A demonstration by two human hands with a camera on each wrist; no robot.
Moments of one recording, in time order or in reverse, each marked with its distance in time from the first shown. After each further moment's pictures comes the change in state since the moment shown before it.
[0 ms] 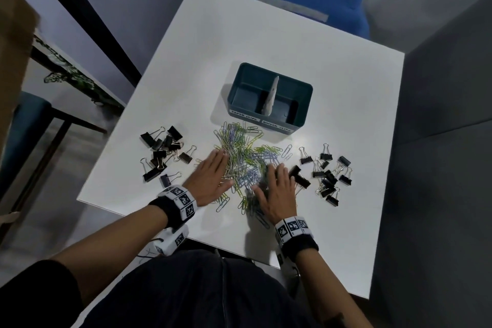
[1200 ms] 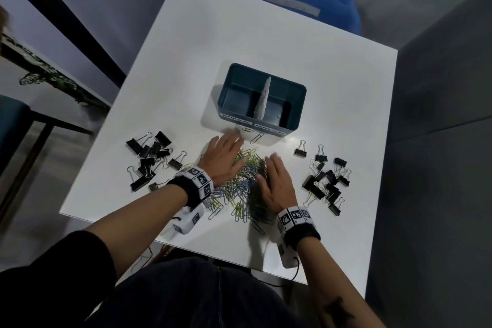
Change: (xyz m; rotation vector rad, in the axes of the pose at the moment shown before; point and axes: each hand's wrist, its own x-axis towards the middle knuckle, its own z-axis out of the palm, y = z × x) left_hand 0.077 0.018 -0.027 0.038 0.275 0.111; right_hand 0.035 0.016 -0.013 0.207 0.120 -0.101
